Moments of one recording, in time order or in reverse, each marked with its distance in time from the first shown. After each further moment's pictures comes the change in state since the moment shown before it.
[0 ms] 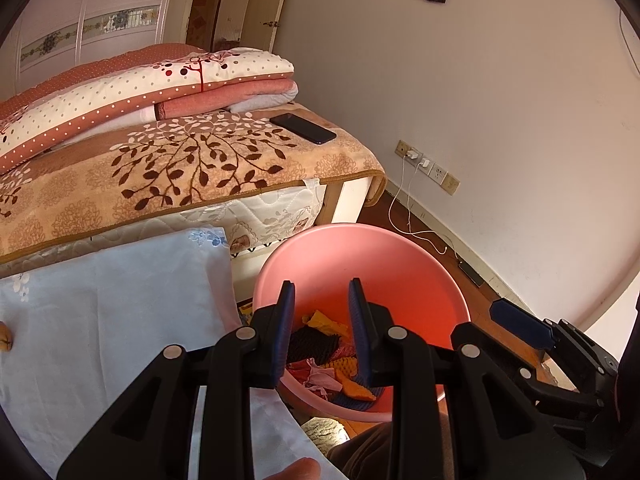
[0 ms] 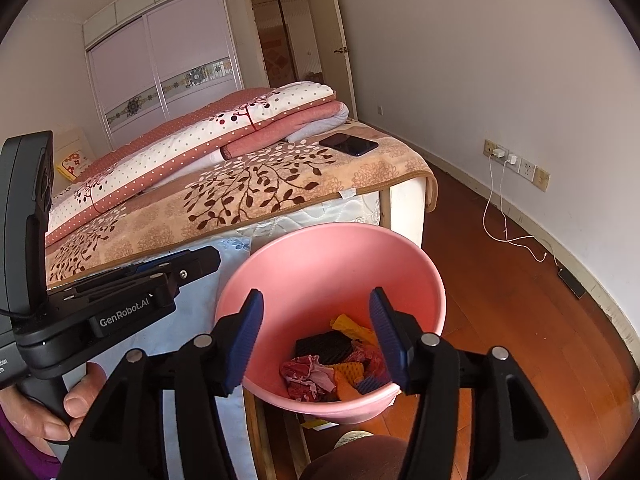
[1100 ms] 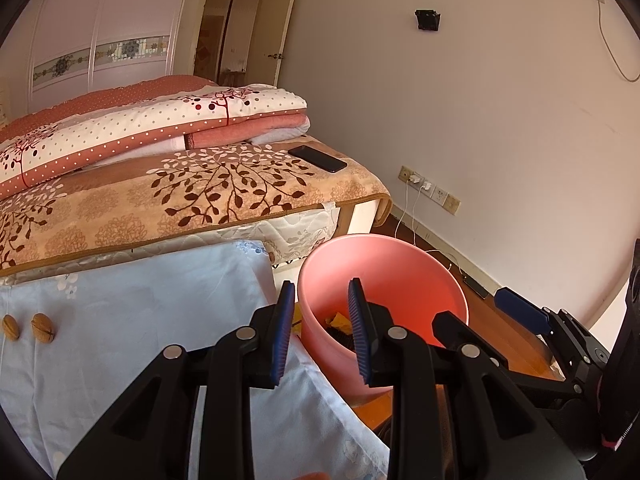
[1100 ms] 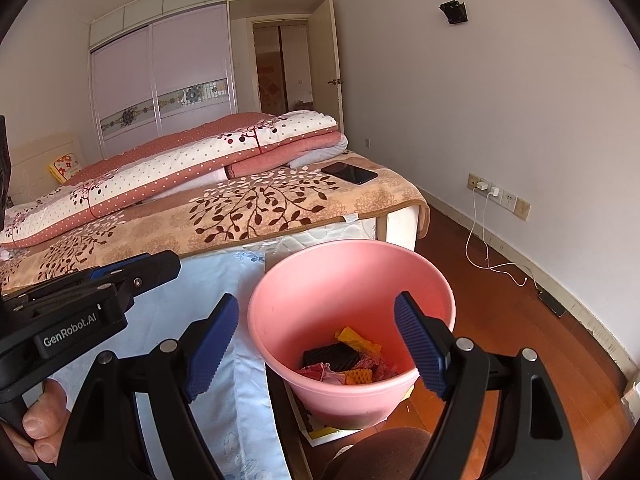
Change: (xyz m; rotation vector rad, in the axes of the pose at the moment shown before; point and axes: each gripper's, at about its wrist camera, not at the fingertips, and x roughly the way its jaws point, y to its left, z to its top) left arm -0.075 0.023 -0.026 0.028 -0.108 0.019; right arm -0.033 0.054 -0.023 -0.048 -0.111 -0.080
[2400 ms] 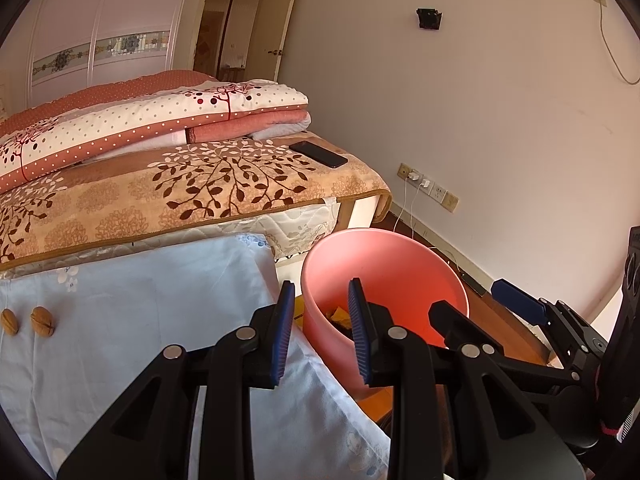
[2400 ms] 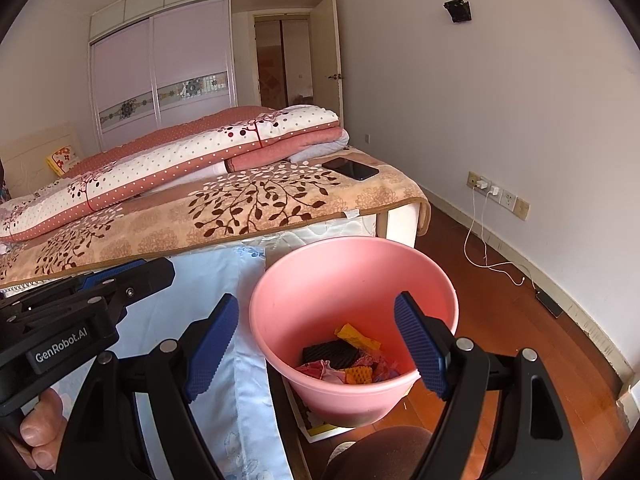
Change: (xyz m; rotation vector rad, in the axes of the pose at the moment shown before) left arm -0.002 0.005 -0.003 -0.009 0.013 -0.008; right arm 0.006 0.006 0.001 -0.017 0.021 -0.010
